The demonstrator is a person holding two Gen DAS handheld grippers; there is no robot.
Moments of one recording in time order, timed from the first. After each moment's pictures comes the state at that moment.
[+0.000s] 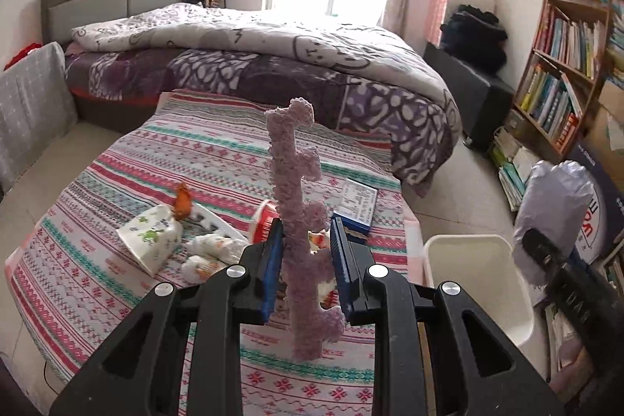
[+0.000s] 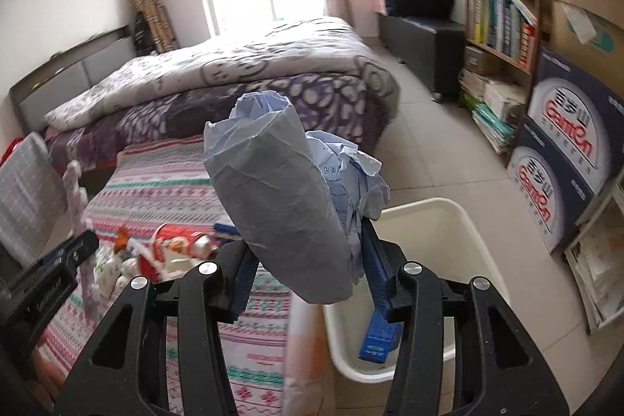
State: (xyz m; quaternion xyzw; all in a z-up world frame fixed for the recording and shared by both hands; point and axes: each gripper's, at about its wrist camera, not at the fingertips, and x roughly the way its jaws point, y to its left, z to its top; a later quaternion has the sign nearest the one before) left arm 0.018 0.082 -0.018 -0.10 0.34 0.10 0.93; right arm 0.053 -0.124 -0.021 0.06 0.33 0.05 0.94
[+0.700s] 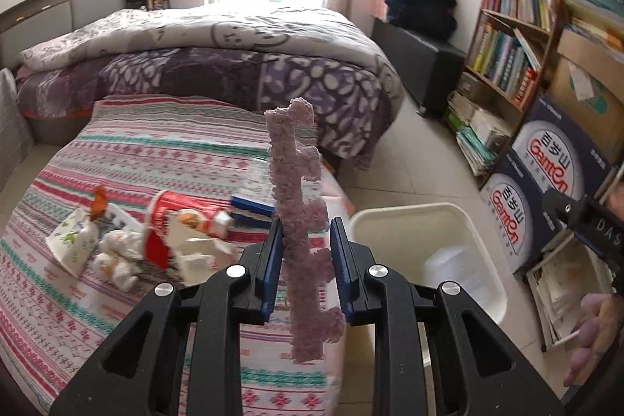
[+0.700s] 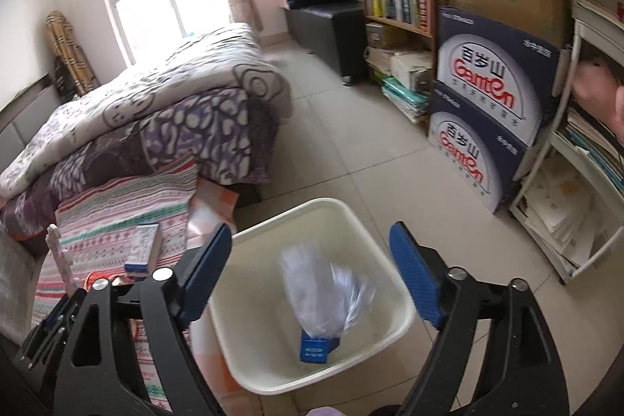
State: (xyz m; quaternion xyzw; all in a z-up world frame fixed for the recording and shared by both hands) left arm 0.050 -0.012 -0.040 -0.06 0.35 0.01 0.93; right arm 0.061 -0.233 -0.027 0.13 0.34 -0.09 0.93
